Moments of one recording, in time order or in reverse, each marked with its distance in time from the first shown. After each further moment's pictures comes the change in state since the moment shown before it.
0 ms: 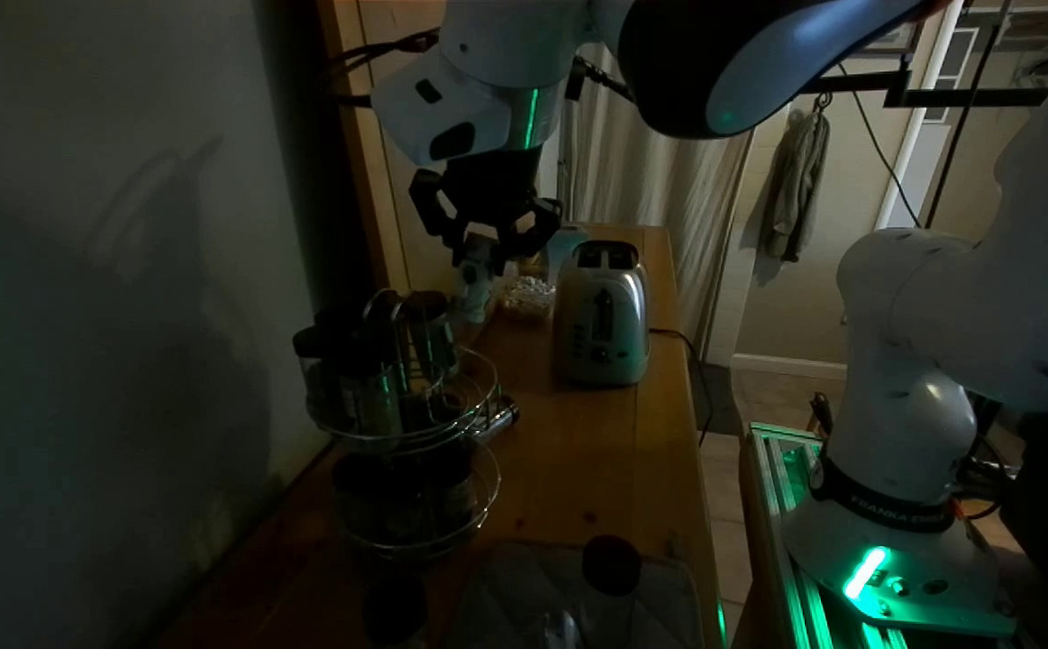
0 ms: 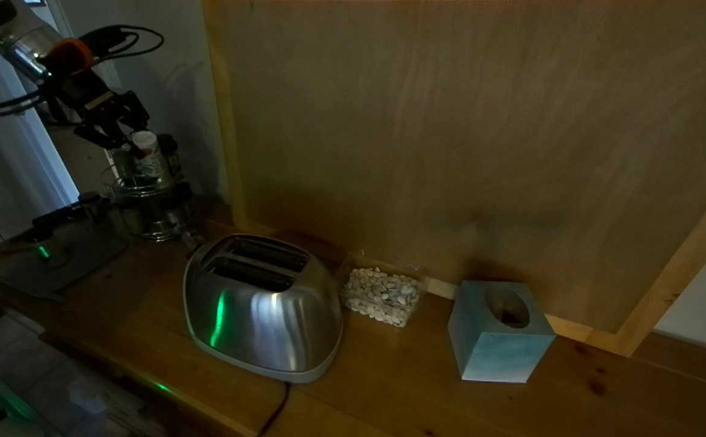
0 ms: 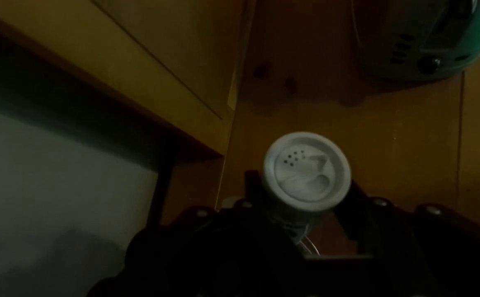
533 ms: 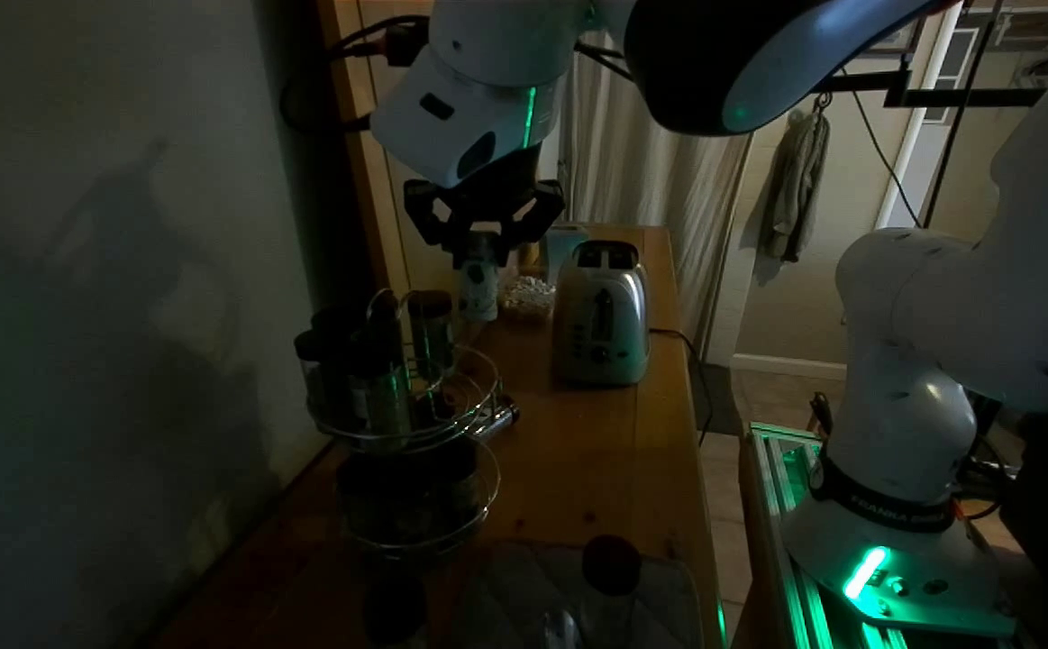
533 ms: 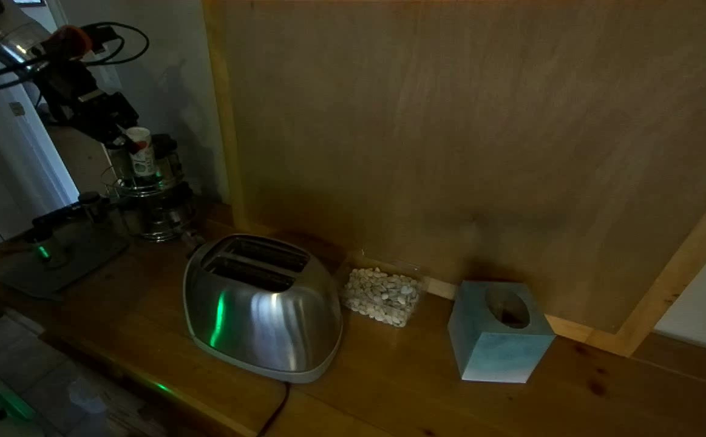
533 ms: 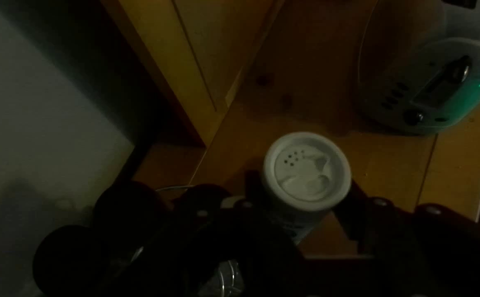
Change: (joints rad) arm 0.017 0.019 0.042 0.032 -0.029 -0.073 -0.244
